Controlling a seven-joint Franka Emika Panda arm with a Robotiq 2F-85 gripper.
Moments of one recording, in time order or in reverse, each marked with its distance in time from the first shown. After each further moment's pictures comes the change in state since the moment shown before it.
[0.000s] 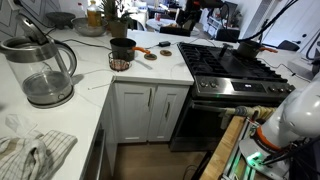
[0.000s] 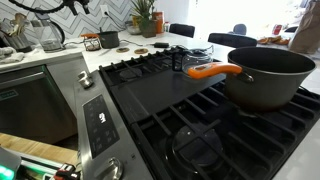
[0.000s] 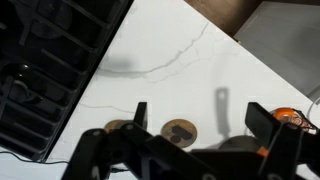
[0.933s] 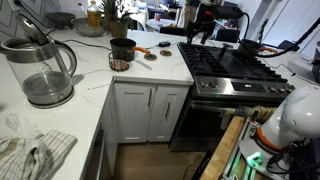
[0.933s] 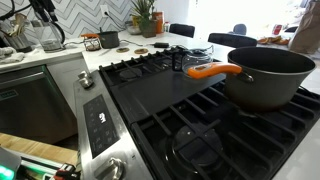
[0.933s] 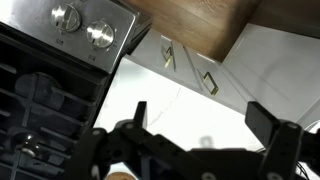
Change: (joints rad) arm 0.013 -0.307 0.122 -0.347 0.046 -0.021 0.254
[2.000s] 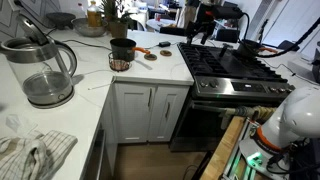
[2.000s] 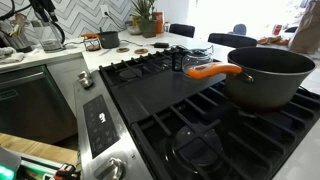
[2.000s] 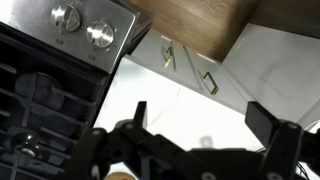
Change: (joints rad) arm 0.000 0.000 0.000 0.000 0.000 0.000 0.000
